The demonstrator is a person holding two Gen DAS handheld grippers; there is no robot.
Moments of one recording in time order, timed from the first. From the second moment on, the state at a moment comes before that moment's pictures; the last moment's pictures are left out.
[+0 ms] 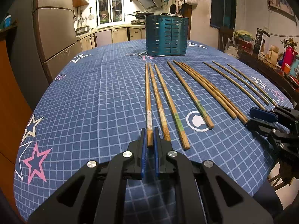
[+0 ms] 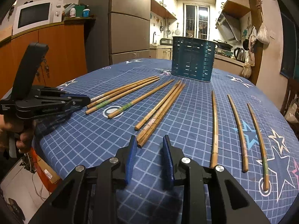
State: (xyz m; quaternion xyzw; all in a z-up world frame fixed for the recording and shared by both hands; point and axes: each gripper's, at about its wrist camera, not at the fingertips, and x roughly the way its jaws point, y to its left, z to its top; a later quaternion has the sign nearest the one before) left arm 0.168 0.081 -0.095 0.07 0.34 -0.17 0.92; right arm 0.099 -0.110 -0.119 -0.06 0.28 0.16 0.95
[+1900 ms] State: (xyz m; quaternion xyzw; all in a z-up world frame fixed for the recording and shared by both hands) left arm 0.130 0.078 0.030 0.05 0.17 -0.13 0.97; right arm 0.079 -0.167 0.019 -0.03 0.10 0.14 0.98
